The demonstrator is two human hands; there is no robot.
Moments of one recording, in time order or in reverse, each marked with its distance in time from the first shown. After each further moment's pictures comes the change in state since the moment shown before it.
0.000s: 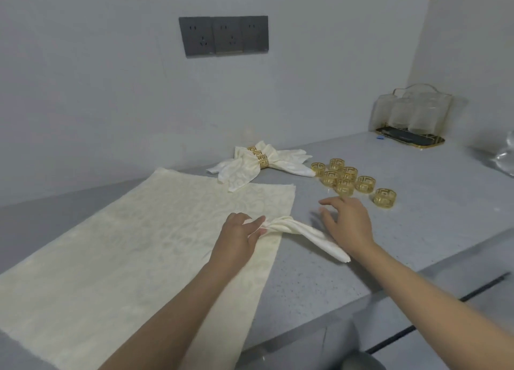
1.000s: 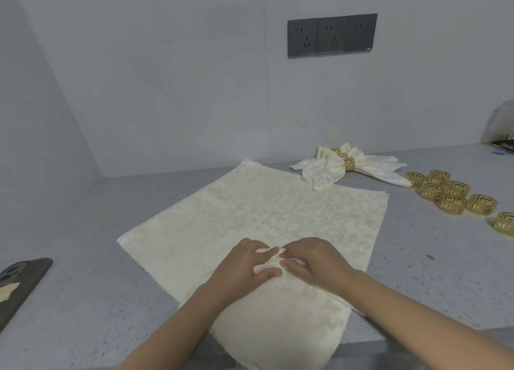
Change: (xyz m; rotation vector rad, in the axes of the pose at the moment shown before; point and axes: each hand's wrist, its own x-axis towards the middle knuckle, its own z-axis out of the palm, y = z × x) left_hand -0.111 -0.077 -0.105 0.085 -0.252 -0.167; right_hand -0.054 -0.165 0.104 0.350 -0.296 -0.772
